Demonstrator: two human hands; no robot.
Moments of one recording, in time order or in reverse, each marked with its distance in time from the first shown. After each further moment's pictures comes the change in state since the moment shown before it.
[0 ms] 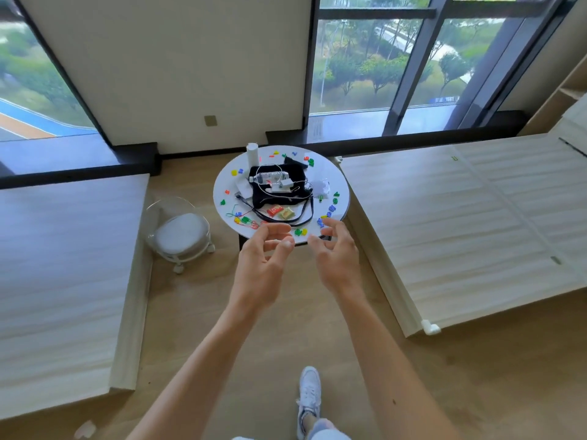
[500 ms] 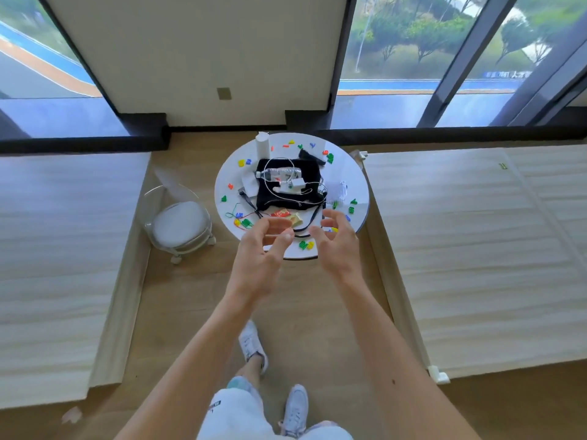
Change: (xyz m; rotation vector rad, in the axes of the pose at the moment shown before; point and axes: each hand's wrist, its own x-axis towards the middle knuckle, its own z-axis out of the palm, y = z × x) left_hand 0.213 -0.017 0.057 0.015 0.058 -0.165; right_hand 0.240 0.015 0.038 -0.080 -0.178 0.074
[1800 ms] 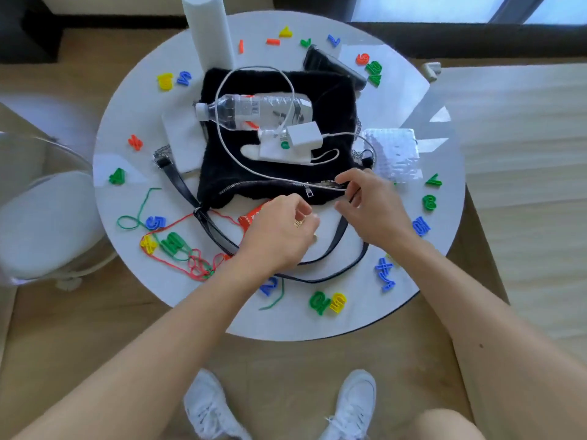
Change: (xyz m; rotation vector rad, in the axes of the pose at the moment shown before) left_hand 0.492 -0.418 0.183 0.569 -0.317 -0.109; right_hand 0.495 0.352 0.187 -0.599 -0.218 -0.154
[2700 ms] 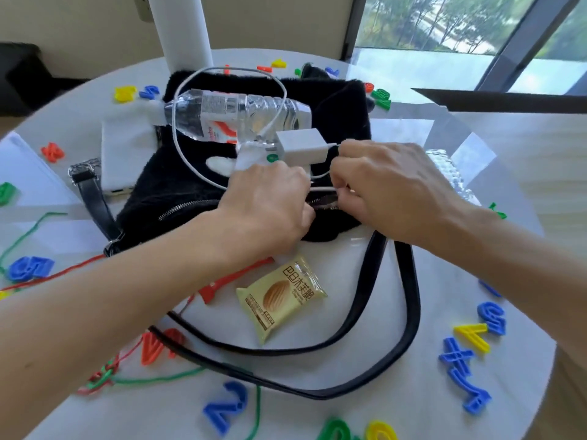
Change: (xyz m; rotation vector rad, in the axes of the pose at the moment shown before) left_hand 0.131 -0.041 0.038 0.733 0.365 0.355; right_hand 0.091 0.041 0.036 -0.740 0.272 -0.688
